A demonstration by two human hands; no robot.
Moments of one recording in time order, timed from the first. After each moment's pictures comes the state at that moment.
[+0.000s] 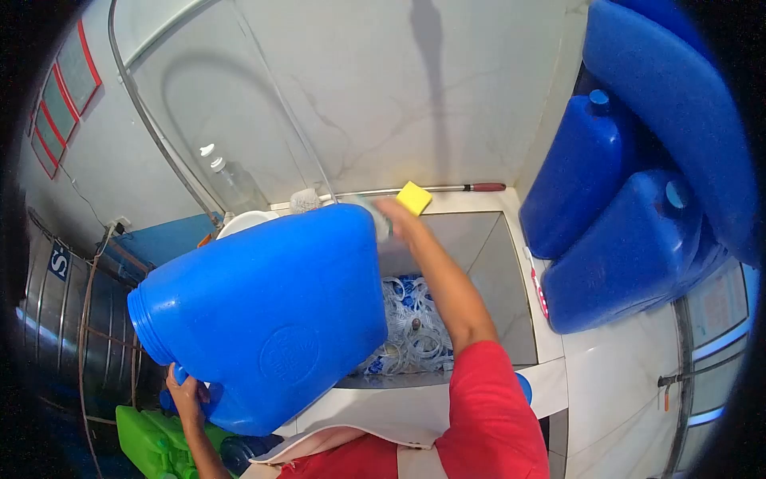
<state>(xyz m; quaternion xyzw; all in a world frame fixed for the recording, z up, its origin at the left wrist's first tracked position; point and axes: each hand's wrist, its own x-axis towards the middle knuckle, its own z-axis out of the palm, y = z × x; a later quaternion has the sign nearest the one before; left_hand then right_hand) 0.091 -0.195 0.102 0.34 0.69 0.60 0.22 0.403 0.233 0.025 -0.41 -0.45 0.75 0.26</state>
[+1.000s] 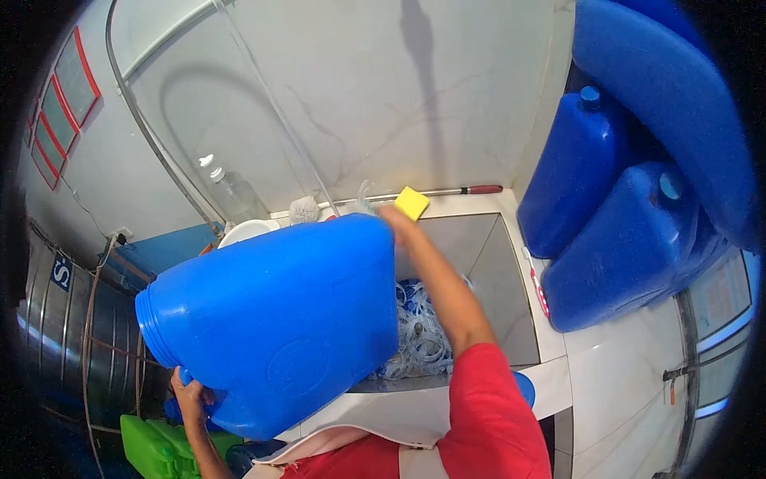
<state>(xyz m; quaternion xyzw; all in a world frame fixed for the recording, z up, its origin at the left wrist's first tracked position) 0.090 -0.191 0.104 0.35 0.68 0.59 0.26 0.415 0.251 -0.015 -0.40 -0.39 0.78 0.29</state>
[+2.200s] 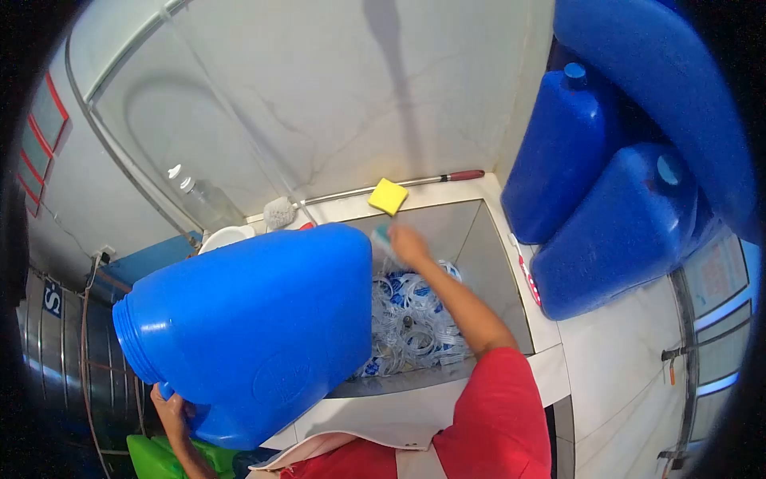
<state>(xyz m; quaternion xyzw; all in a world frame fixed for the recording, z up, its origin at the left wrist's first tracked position) 0.077 -0.178 0.119 0.36 0.70 0.58 0.22 0.481 0.207 -0.077 -0.60 -0.73 0.23 0.24</state>
